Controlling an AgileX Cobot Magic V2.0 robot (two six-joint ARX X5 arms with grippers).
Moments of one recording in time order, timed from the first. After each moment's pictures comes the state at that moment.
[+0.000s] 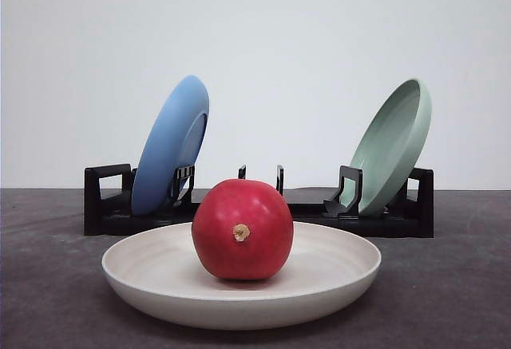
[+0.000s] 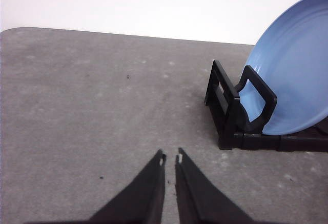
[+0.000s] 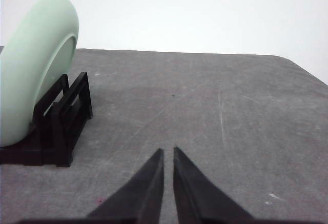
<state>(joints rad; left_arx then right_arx) -0.05 0.00 0.02 -0.15 0.01 -0.08 0.00 0.00 0.01 -0.09 0.05 0.01</state>
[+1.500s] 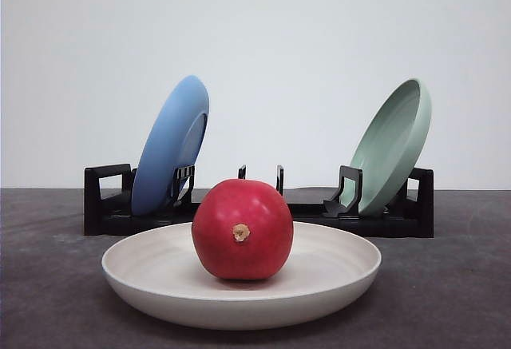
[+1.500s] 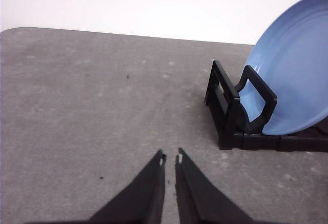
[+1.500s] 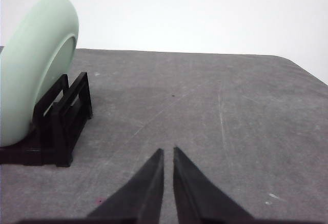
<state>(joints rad) -0.05 0.00 0.02 -0.15 0.01 -0.08 0.00 0.00 0.01 -0.09 0.05 0.01</state>
